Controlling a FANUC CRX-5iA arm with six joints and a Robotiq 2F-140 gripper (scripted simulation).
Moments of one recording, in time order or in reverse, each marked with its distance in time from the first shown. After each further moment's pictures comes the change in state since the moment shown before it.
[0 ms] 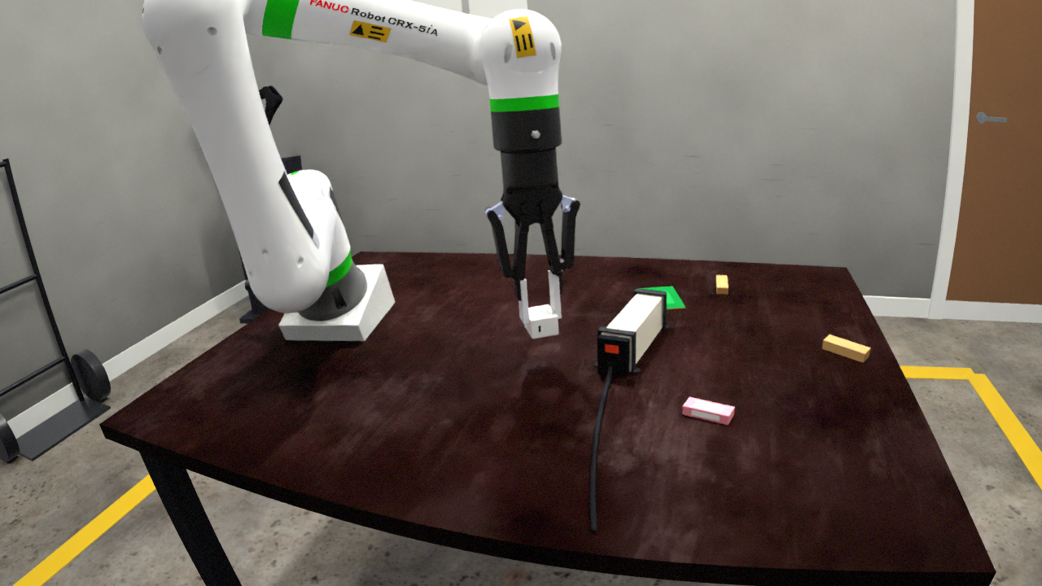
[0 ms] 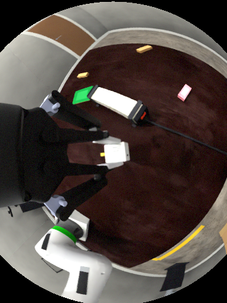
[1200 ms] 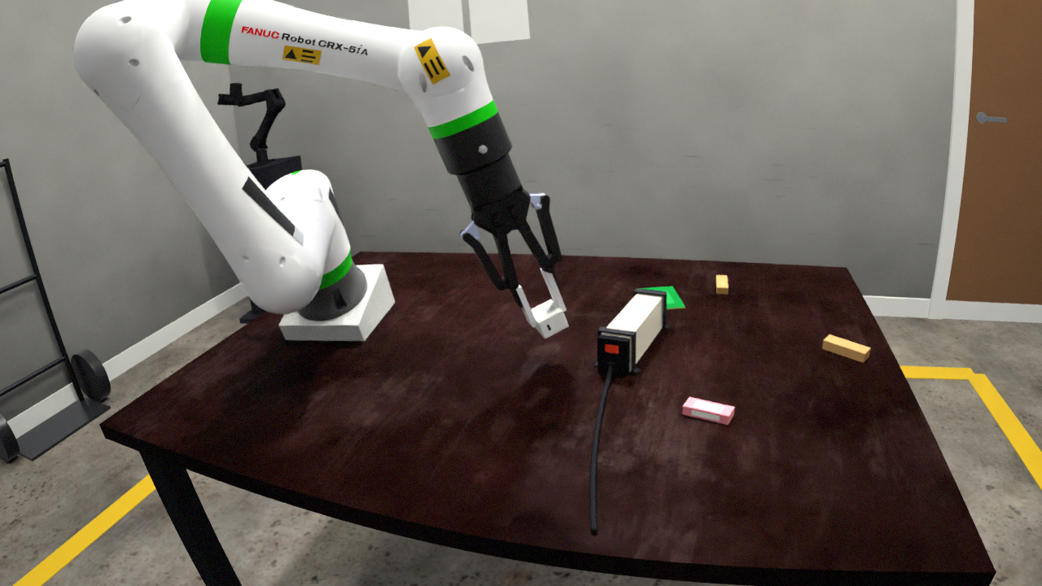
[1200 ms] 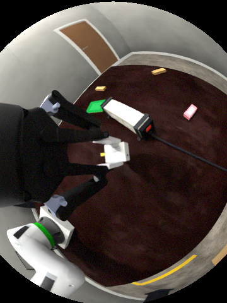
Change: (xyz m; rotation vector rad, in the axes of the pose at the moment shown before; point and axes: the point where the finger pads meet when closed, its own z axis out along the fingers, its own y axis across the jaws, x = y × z) arm 0.000 0.000 0.000 0.311 -0.012 -0.069
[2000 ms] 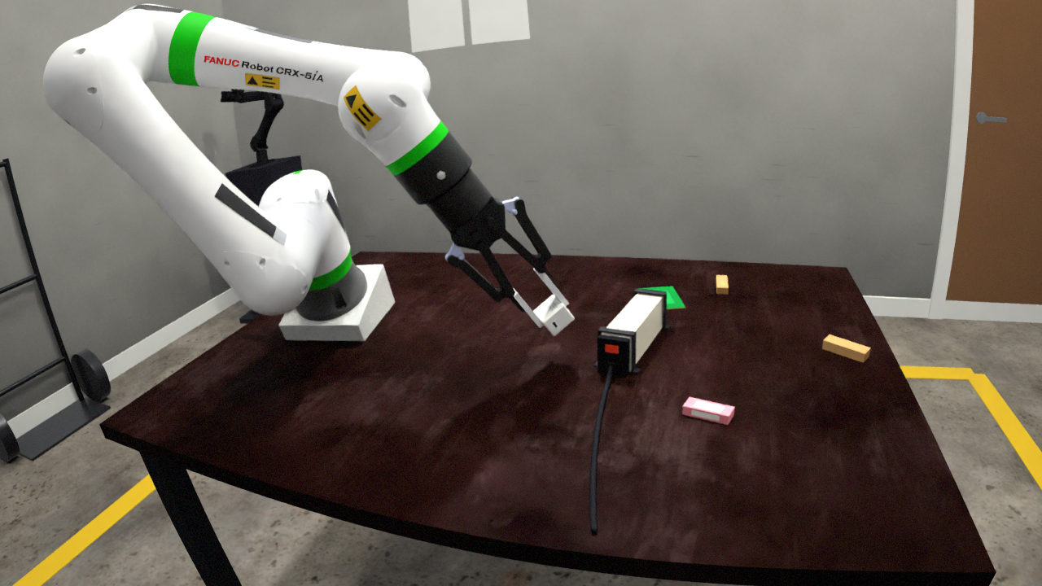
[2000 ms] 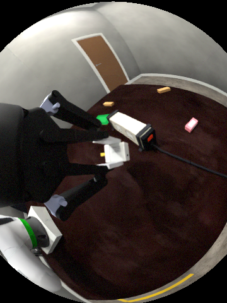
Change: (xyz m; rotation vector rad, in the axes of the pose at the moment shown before) arm 0.000 0.000 0.000 0.254 0.004 0.001
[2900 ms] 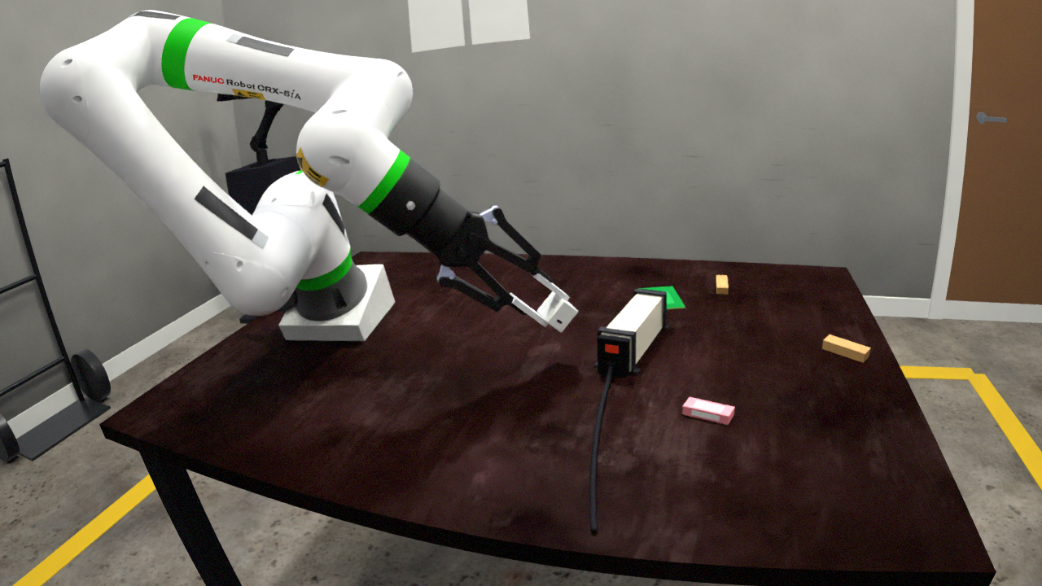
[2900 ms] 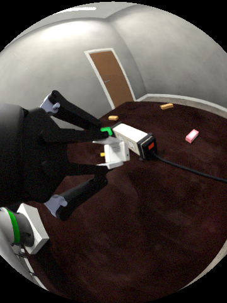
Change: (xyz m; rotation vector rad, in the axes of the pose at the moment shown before) arm 0.000 0.000 0.000 0.219 0.011 0.003
